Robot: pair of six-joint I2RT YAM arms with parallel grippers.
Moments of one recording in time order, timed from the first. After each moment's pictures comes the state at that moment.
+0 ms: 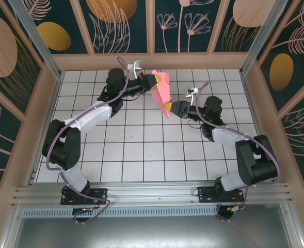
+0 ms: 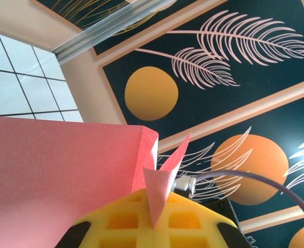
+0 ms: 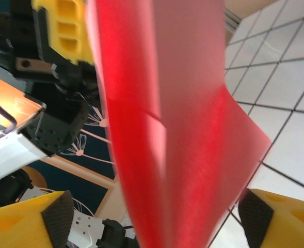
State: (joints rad) left arm -0.48 1.75 1.28 0.48 0.72 -1.13; right arm 0.30 1.47 0.67 0.83 -1.01 1.00
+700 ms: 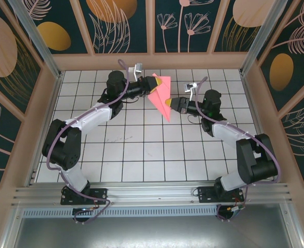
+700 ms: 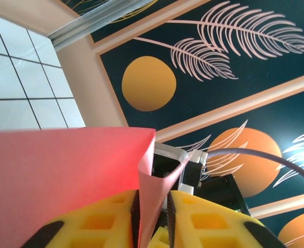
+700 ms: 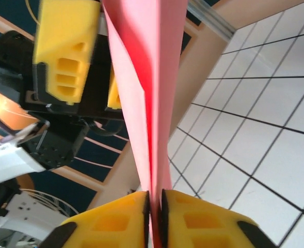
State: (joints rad) left arm -0.48 1.75 1.24 0.51 0.75 -1.15; right arm 0.29 1.48 0.76 0.66 -0.99 0.88
